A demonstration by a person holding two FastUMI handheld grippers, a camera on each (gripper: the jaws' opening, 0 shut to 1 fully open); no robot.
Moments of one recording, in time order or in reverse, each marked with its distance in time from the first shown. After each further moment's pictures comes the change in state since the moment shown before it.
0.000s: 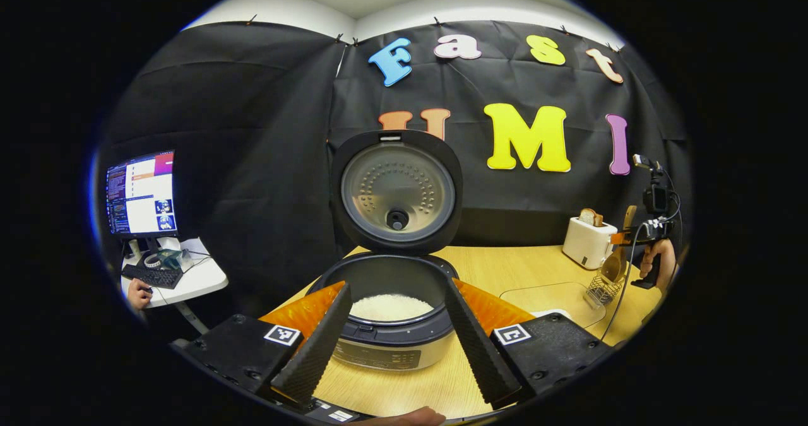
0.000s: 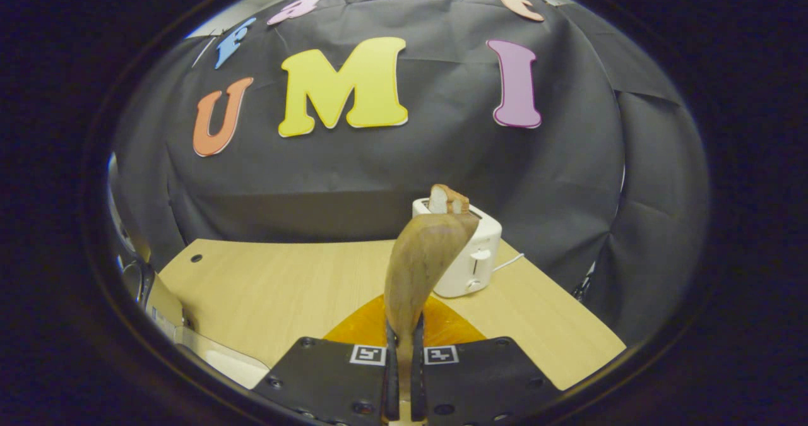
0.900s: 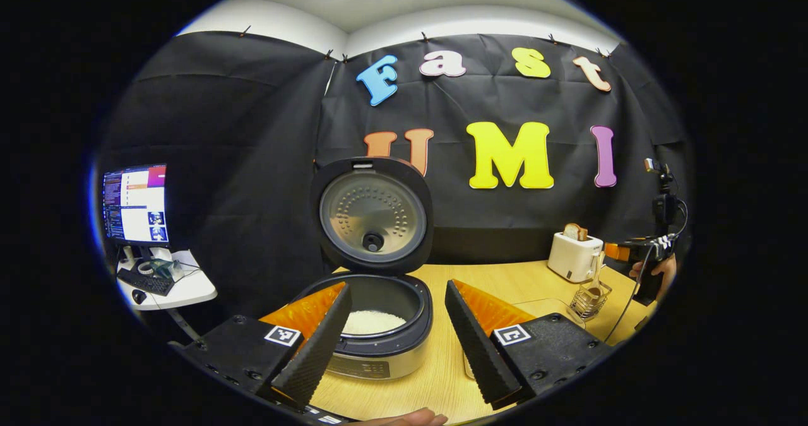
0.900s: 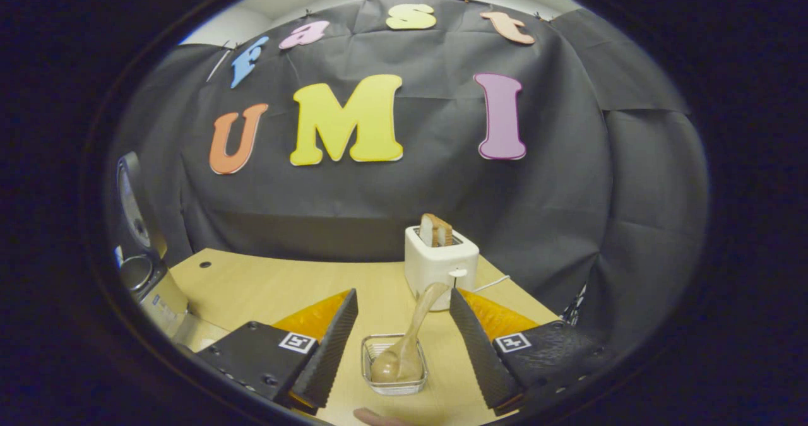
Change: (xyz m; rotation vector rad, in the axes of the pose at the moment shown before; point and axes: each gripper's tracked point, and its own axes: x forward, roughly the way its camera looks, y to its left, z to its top) left arm -0.007 -0.031 0.028 0.002 -0.091 -0.035; right arm -0.070 -0.024 0.006 -0.055 -0.176 0.056
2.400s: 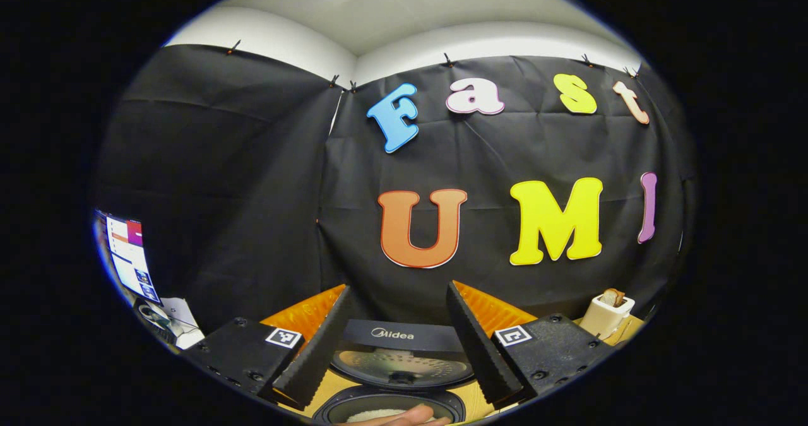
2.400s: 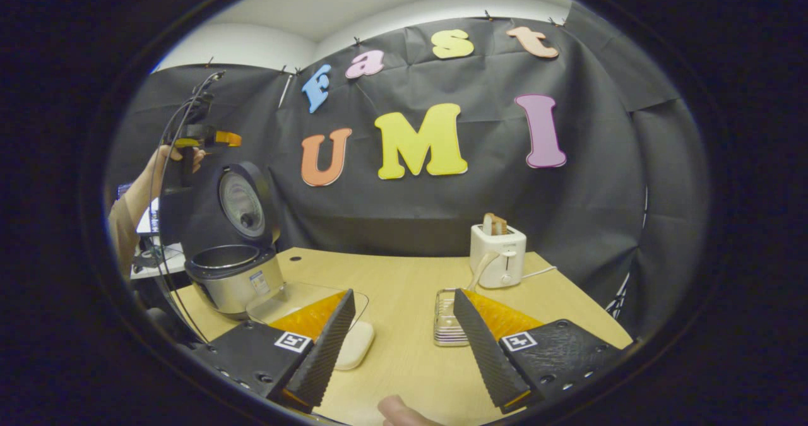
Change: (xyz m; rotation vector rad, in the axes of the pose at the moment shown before) left arm 0.193 0.065 0.188 -0.020 -0.148 0.047; right arm -0.145 0.039 -0.049 0.010 -0.071 0.310
